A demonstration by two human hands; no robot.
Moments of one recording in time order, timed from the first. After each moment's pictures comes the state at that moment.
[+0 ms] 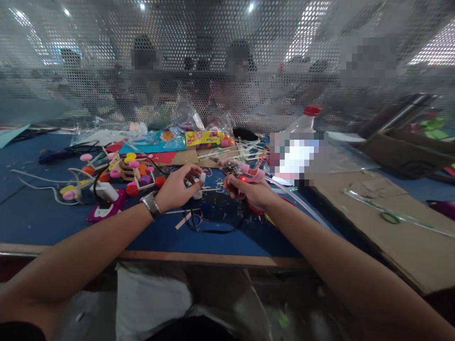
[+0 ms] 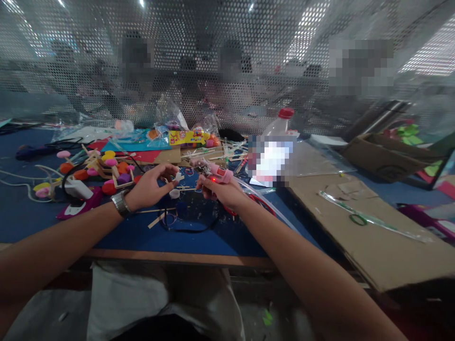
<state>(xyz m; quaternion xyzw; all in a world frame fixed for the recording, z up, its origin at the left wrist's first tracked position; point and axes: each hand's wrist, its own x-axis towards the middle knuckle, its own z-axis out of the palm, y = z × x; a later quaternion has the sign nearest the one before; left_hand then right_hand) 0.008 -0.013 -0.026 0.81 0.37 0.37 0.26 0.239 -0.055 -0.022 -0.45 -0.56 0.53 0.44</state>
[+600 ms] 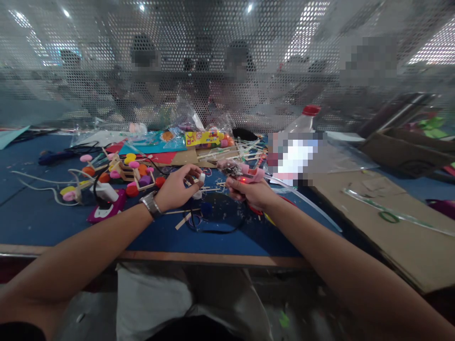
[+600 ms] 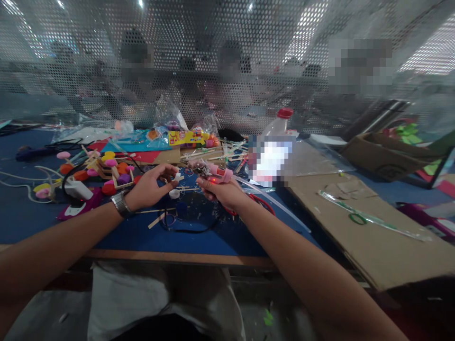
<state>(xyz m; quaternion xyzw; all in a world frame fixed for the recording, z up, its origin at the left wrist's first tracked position) 0.007 -0.012 -0.026 0.81 0.37 0.37 0.25 0.236 -0.056 -0.024 -0.43 -0.51 0.57 0.48</state>
